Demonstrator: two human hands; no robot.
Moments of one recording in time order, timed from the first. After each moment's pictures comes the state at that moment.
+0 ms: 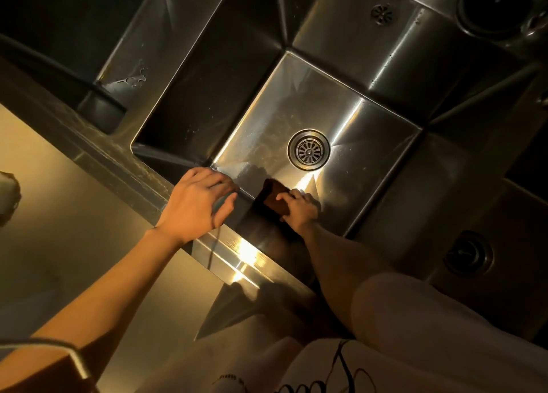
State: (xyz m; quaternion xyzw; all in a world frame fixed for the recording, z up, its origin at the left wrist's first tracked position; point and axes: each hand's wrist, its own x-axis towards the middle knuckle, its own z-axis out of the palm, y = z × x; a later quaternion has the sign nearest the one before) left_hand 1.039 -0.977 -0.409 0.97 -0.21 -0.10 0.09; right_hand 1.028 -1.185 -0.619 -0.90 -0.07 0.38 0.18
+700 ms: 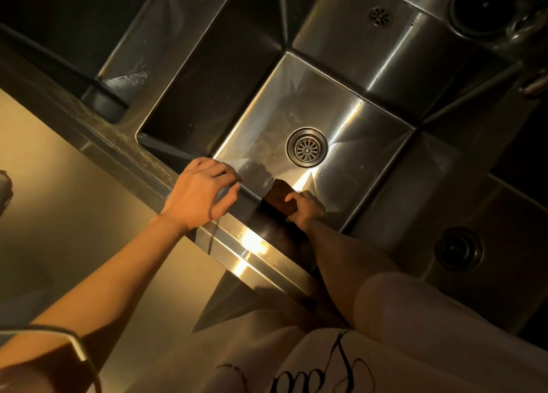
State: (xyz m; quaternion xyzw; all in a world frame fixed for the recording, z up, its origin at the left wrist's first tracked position) left_hand 1.037 -0.978 -0.406 0.96 -0.22 -0.08 0.11; right_hand 1.019 -1.202 -0.613 -0.88 0.02 0.40 0.26
